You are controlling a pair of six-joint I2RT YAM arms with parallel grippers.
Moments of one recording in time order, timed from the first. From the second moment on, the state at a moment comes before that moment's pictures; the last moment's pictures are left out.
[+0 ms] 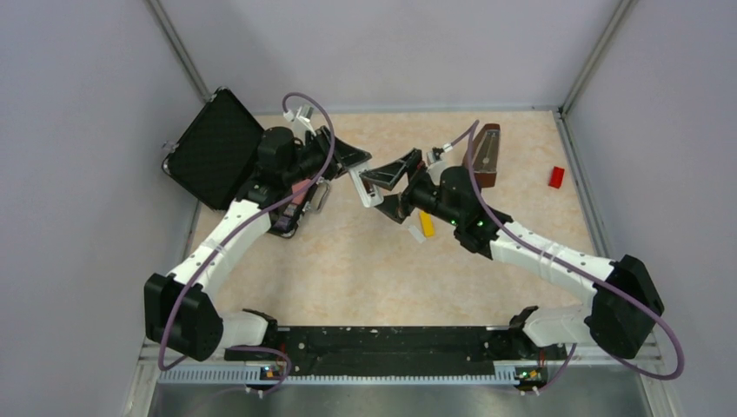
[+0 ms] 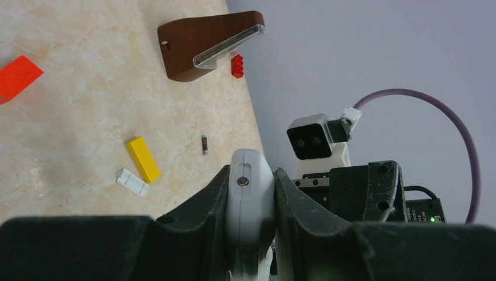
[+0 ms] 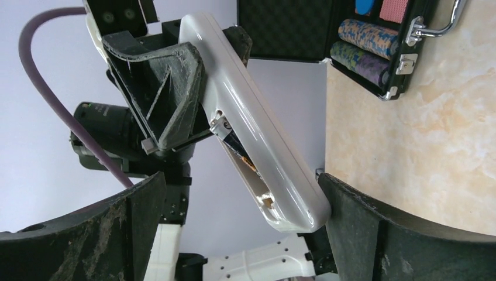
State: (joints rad) left arm -0.36 1.30 1.08 0.04 0.54 -0.99; right arm 0.79 1.27 0.89 0.27 -0.17 1.47
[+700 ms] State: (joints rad) left arm -0.36 1.29 1.05 0.14 0.58 -0.94; right arm 0.77 1.33 0.82 0.47 -0.18 1.68
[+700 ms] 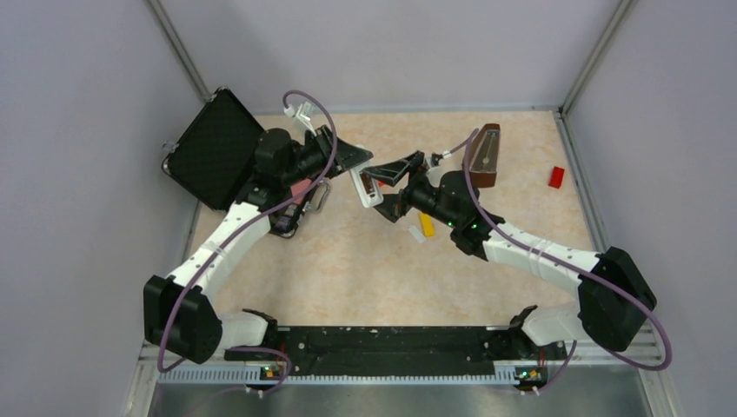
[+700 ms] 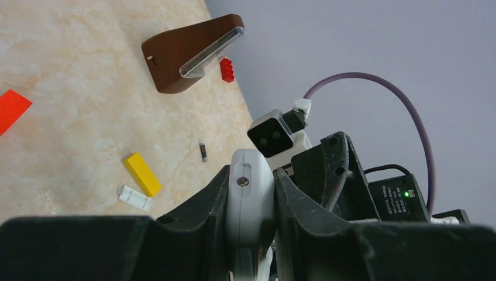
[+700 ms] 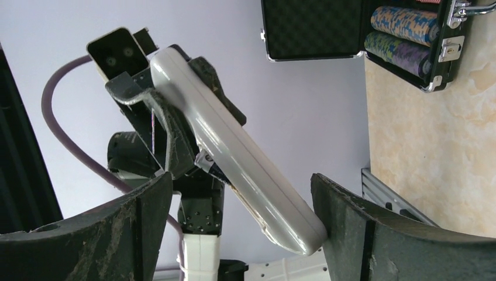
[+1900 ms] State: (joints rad) left arm -0.35 1.25 1.03 0.15 0.60 -0.92; right arm 0.75 1.39 0.79 0.56 -0.25 1.78
